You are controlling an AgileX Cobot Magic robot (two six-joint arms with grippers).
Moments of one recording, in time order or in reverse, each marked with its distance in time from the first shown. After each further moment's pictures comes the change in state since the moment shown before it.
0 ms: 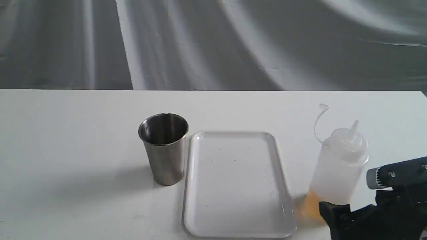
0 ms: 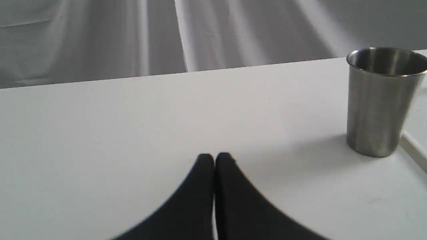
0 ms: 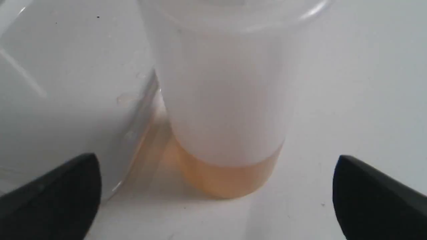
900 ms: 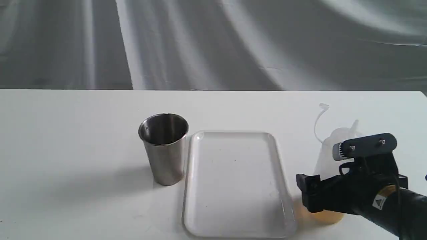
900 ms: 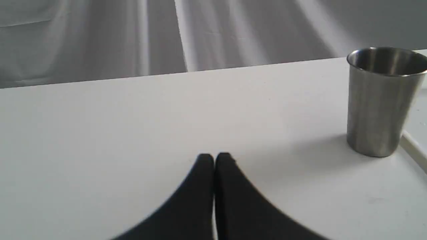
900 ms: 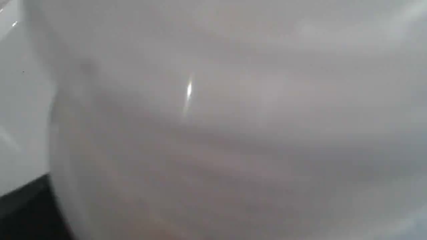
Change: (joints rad) left arm 0.000 0.000 0.000 0.000 0.000 0.000; right arm 0.000 0.303 -0.198 0.000 -0.143 0.002
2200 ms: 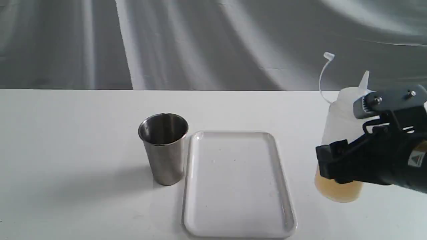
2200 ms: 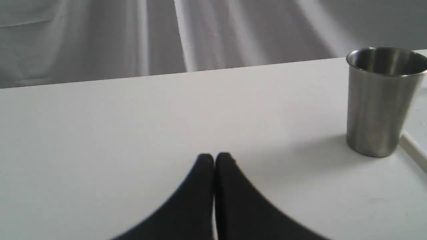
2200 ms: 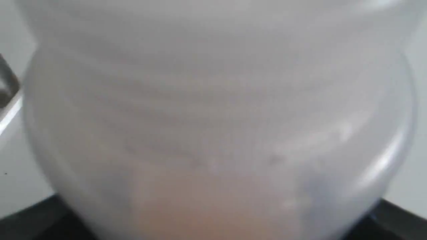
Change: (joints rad) left arm 0.000 0.000 0.000 0.000 0.000 0.000; right arm 0.000 -0.389 -0.135 -0.010 0.577 -0.022
